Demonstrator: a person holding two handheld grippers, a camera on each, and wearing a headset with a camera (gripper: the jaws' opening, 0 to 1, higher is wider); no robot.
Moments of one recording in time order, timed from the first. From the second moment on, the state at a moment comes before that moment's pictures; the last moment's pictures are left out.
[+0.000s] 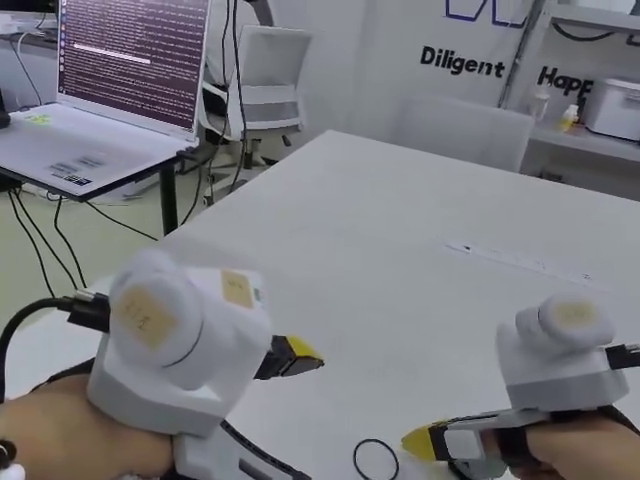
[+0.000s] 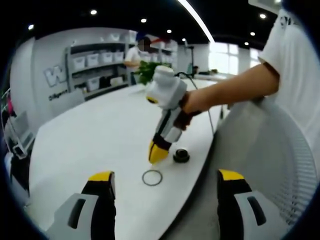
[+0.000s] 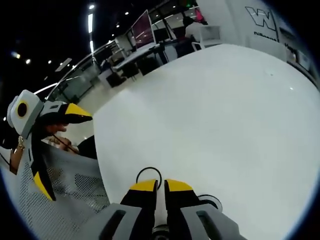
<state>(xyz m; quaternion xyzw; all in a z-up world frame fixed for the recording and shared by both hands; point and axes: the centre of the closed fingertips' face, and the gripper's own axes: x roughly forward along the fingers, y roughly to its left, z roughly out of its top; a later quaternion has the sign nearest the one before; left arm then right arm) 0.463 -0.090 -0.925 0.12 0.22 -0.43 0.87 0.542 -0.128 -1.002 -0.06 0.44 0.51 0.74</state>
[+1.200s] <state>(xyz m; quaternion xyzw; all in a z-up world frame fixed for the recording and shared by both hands) 0.456 -0.100 -0.923 0.11 0.22 -0.46 0.85 0.539 -0.216 -0.945 -0.01 0.38 0.46 0.81</state>
